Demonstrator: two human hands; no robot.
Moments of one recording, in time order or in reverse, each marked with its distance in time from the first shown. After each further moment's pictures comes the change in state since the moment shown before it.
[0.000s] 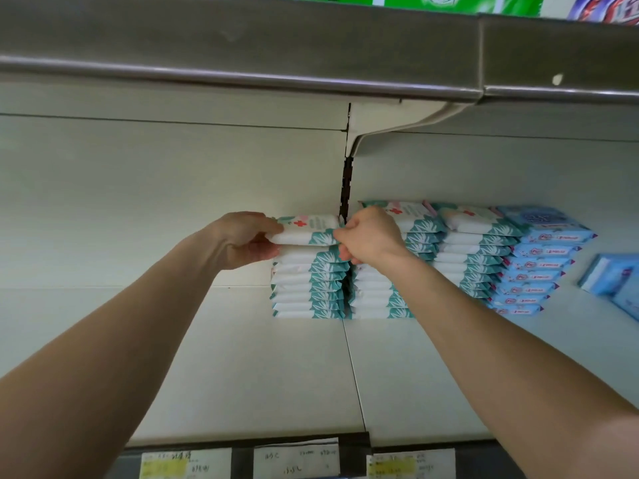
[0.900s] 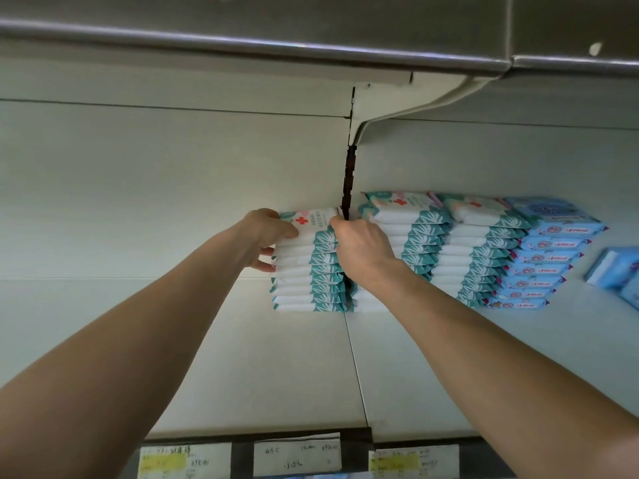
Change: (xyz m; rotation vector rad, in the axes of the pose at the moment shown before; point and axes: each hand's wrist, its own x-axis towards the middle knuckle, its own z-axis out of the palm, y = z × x) left_hand 0.017 -0.013 0.019 0.439 0.106 -0.034; right_hand -0.010 0.007 0.024 -0.679 0.070 -0.337
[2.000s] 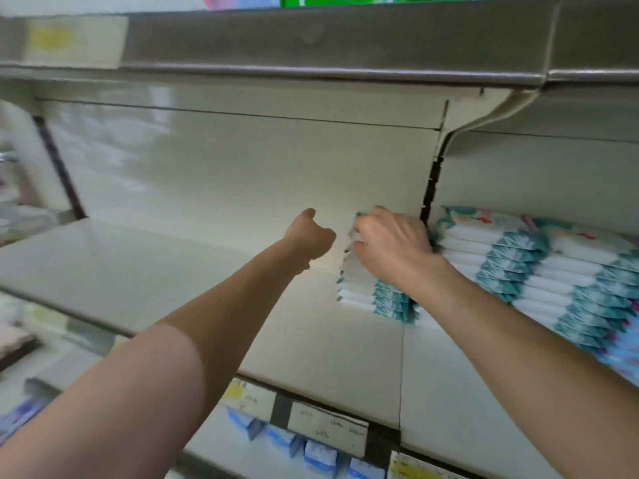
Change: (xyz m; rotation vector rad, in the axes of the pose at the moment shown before) left_hand -0.058 -0.019 -0.003 0.148 0.419 0.015; right_hand -0.008 -0.039 -0.035 -0.034 -0.008 -0.350
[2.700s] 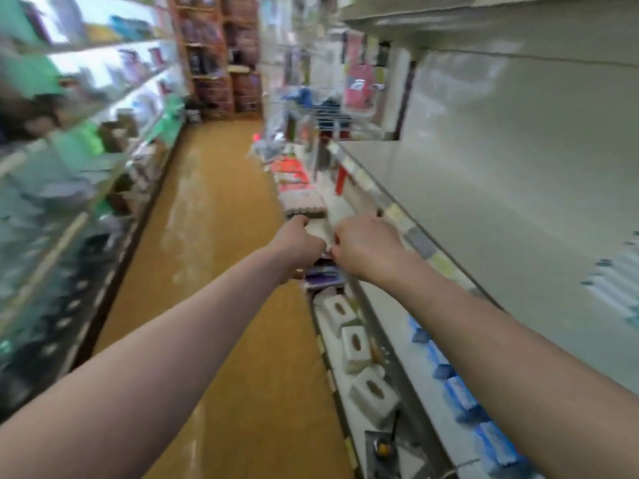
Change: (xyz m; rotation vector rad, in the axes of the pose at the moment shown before) left_hand -0.330 -0.160 -0.080 -0.159 0.726 -0.602; right_hand -0.188 -0.218 -0.030 0.326 -0.161 -1.013
